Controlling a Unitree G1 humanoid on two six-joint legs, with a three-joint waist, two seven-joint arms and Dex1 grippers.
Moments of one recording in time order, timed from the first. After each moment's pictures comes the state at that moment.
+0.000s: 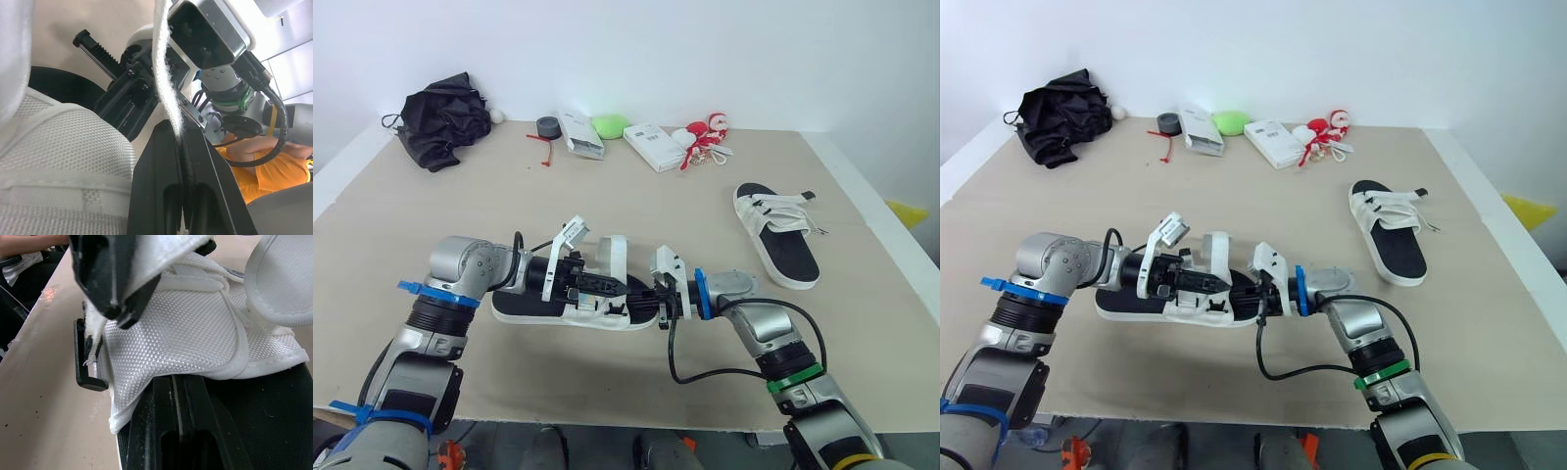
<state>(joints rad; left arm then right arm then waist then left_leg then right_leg) -0.77 0.49 -0.14 0.17 -0.83 1.36 -1.03 -0.54 -0.38 0.28 0.19 0.23 0.39 1.20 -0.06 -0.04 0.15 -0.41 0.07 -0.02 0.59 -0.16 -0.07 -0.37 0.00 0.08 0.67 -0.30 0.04</state>
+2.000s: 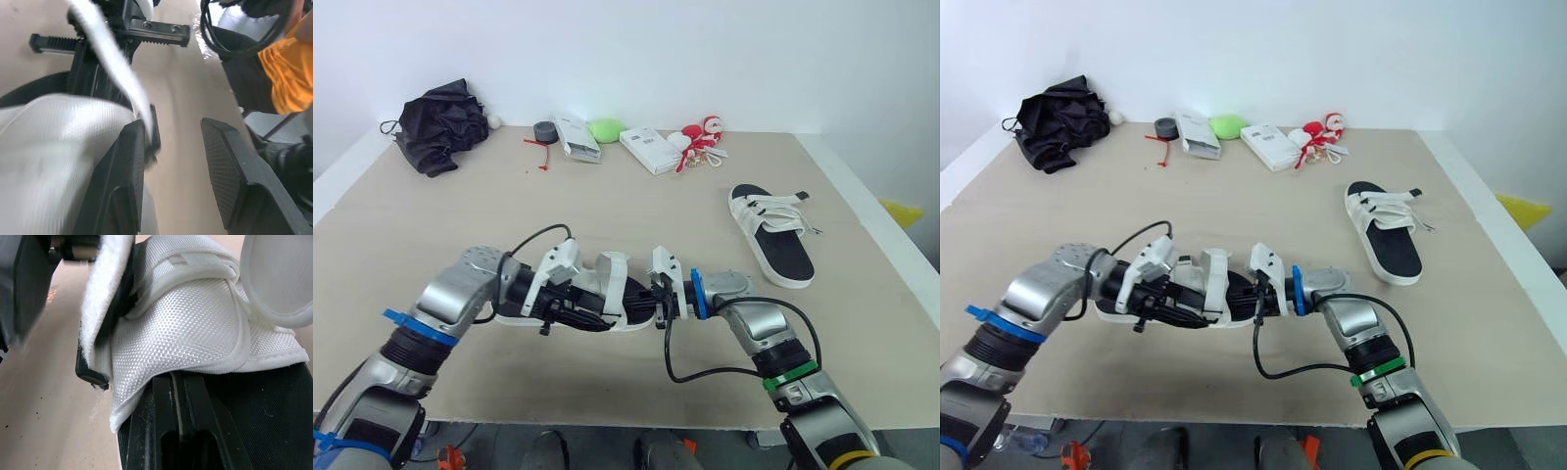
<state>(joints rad) -0.61 0.74 -0.30 -0.03 -0.50 0.65 -1.44 -0.56 -0.36 0.30 0.23 0.23 0.38 1.20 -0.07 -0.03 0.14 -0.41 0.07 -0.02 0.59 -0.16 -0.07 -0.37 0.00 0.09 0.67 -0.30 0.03</state>
